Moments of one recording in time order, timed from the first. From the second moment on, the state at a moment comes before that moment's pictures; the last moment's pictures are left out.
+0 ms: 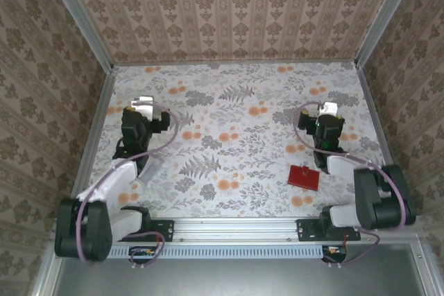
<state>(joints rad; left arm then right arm) -0.18 1.08 0.54 0.28 -0.12 0.08 0.04 1.31 0.48 0.45 0.34 0.12</state>
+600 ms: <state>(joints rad) -0.37 0.87 0.66 -0.26 0.14 -0.35 0.04 0.81 0.62 -0.72 0.22 0.81</state>
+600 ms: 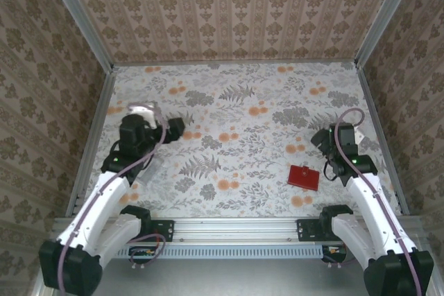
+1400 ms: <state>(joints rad) -0.66 1.23 0.85 -0.50 0.13 -0.24 0.50 1.27 0.59 -0.44 -0.02 0.92</state>
